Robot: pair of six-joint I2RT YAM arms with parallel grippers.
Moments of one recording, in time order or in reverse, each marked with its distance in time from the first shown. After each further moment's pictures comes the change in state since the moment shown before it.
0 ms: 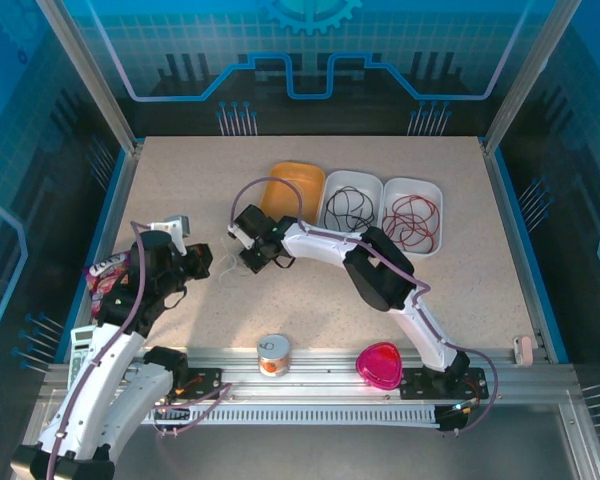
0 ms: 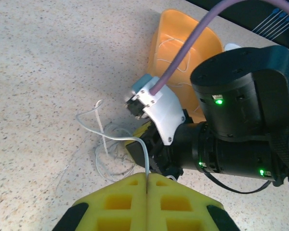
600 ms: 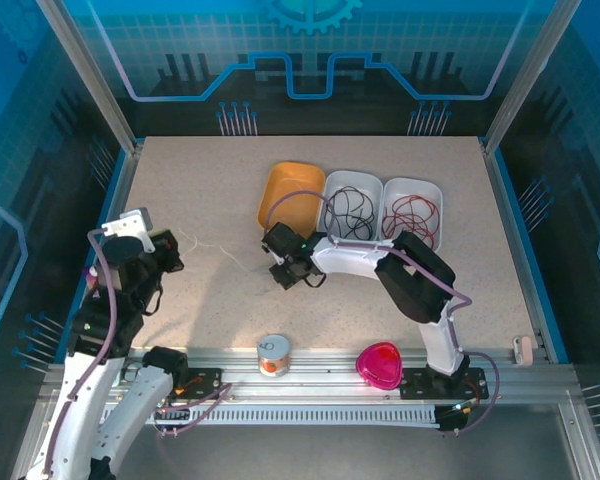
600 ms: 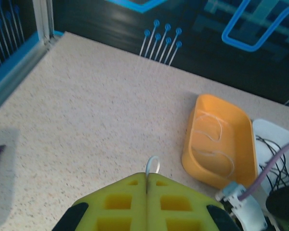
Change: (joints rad) left arm 0.000 -0.108 0.193 -0.096 -0.318 0.061; right arm -0.002 -0.304 -0.459 0.043 0.093 0.166
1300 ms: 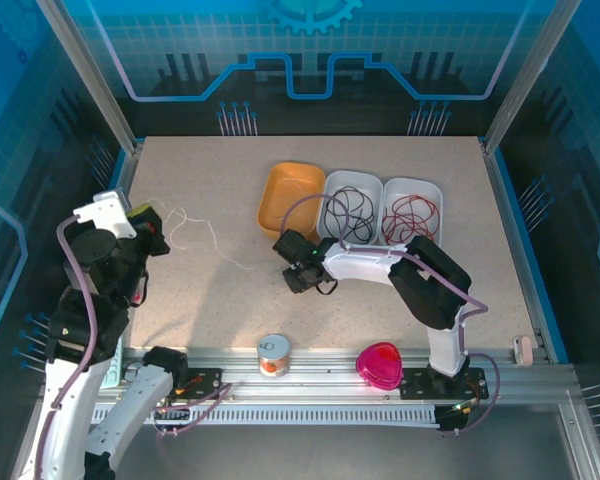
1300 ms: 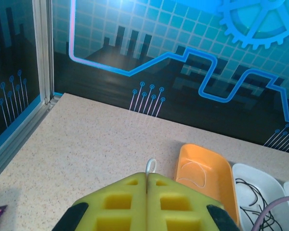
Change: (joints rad) left arm 0.000 0.052 0.188 0.061 -0.022 0.075; right arm -0.002 -0.095 -0.126 -0.023 0.074 0.113
